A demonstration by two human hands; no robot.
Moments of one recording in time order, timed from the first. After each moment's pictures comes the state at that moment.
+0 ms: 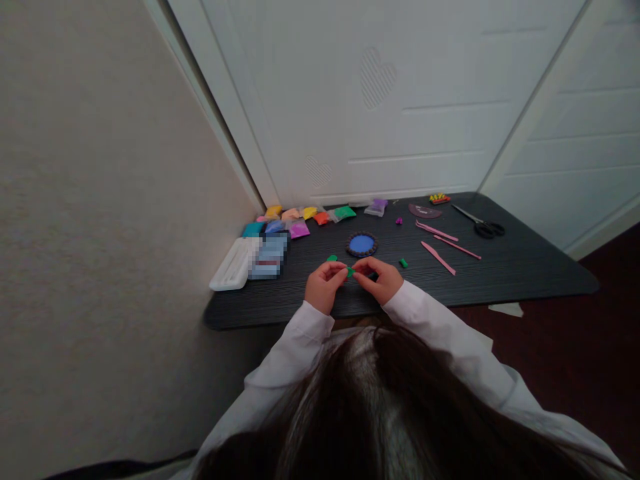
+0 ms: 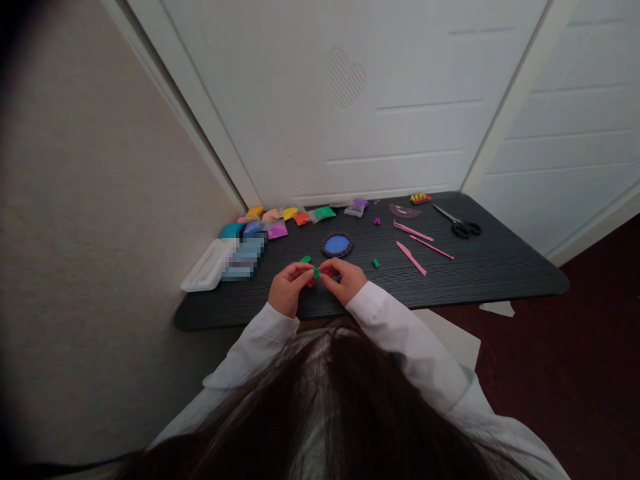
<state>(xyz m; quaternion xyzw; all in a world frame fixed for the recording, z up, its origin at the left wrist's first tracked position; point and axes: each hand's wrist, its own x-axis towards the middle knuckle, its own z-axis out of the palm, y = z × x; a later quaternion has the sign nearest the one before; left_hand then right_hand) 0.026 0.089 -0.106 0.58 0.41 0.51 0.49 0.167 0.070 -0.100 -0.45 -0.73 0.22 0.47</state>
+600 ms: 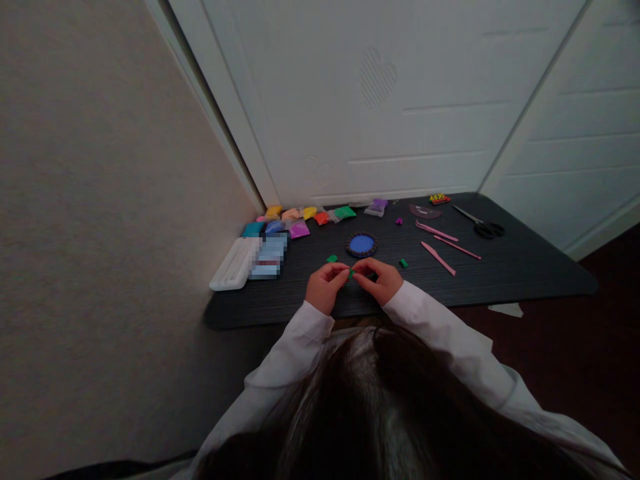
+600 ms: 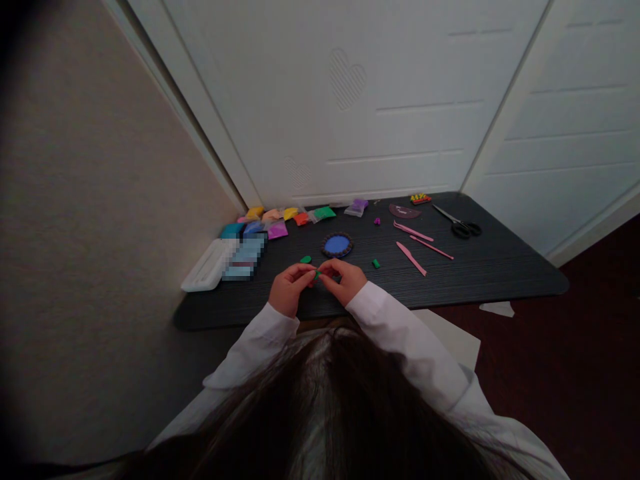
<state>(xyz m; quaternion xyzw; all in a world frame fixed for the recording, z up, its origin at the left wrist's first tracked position) 0.026 0.087 -0.103 0.60 0.42 0.49 0.48 0.166 0.068 -0.098 -0.45 -0.73 0.22 0.46</state>
